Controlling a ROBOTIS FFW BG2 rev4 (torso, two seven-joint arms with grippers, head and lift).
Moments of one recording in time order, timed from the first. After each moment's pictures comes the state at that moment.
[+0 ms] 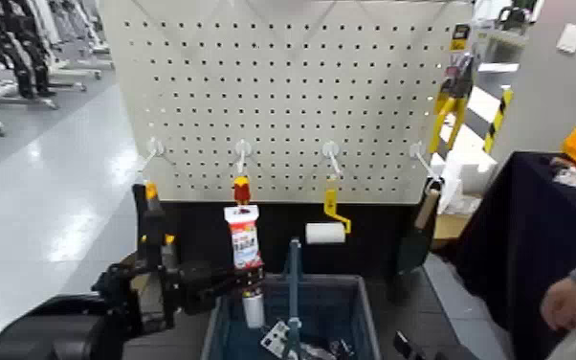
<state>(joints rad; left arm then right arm) -0.23 0.20 -0.09 -1.47 0.36 0.52 -1.06 0.39 -0.13 0.21 -1.85 -0.25 0.03 0.05</state>
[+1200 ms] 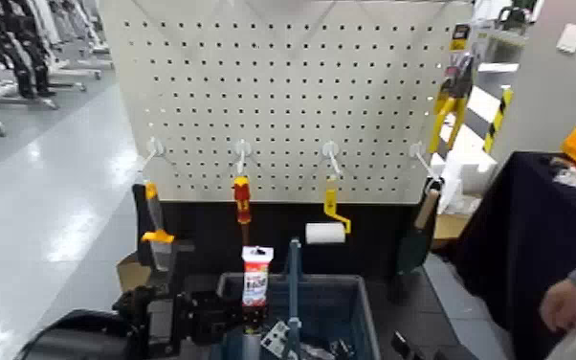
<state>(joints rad) -0.24 0.18 -0.14 -1.36 0.16 0.49 -1.06 0.38 -0.13 0.22 -1.84 -0.26 0.03 0.06</state>
